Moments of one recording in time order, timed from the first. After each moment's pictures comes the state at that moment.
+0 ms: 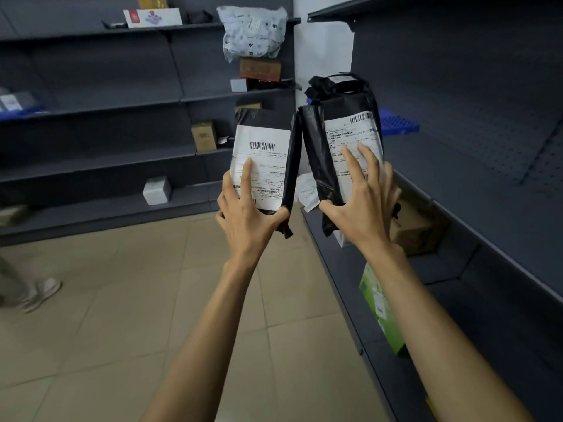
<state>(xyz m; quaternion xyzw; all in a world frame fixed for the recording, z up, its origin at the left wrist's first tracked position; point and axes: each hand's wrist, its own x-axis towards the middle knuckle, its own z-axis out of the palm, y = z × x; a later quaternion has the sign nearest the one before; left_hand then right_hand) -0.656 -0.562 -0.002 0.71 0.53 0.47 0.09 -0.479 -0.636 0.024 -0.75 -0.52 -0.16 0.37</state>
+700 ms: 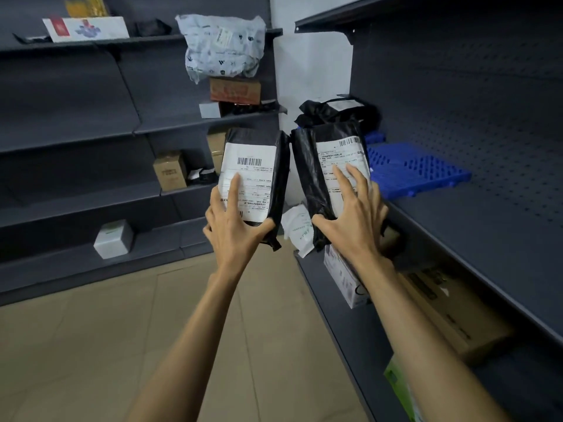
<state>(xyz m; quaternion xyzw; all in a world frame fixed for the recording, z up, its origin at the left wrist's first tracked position) -0.521 -0.124 -0.013 0.73 0.50 0.44 0.13 -0.339 -0.218 0.006 -0.78 -0.49 -0.12 0.38</state>
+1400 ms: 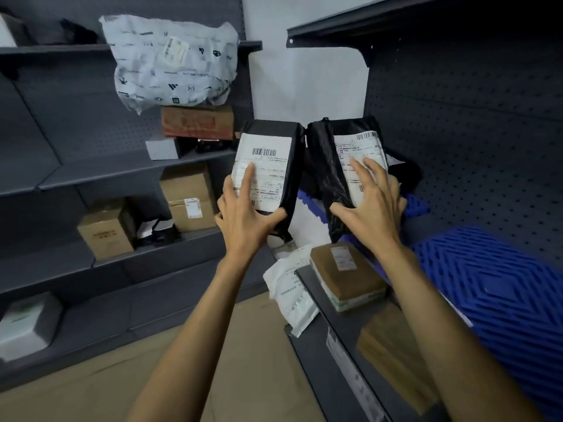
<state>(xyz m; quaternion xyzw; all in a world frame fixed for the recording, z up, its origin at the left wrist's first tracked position) -0.274 0.338 0.032 0.76 0.45 0.43 0.17 -0.092 0.219 0.046 -0.79 -0.44 -0.14 0.40</state>
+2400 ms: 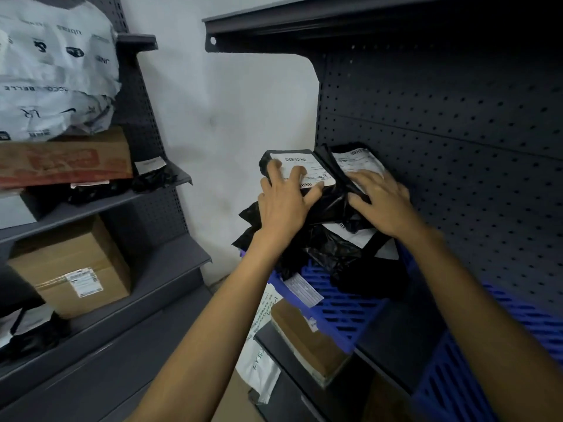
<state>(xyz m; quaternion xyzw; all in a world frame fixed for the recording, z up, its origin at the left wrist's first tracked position) 0.004 0.523 0.069 0.90 0.25 0.32 0.18 0.122 0.365 0.077 -0.89 -0.39 -0.12 0.20</state>
